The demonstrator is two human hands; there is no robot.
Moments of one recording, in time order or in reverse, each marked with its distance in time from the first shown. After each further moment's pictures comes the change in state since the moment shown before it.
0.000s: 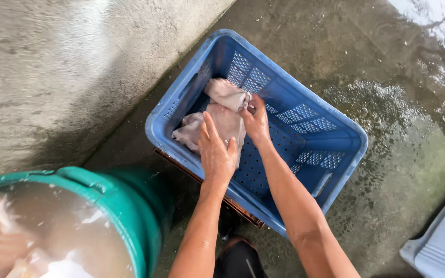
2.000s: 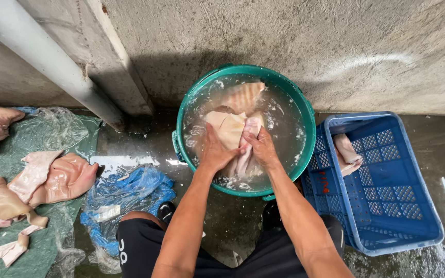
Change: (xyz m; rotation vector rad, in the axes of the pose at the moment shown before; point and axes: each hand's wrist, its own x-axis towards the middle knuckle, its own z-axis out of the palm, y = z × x) left_hand -0.286 -0.167 -0.364 -0.148 0.358 -0.552; right_hand -0.400 -0.200 0.250 0.325 -1.159 -0.124
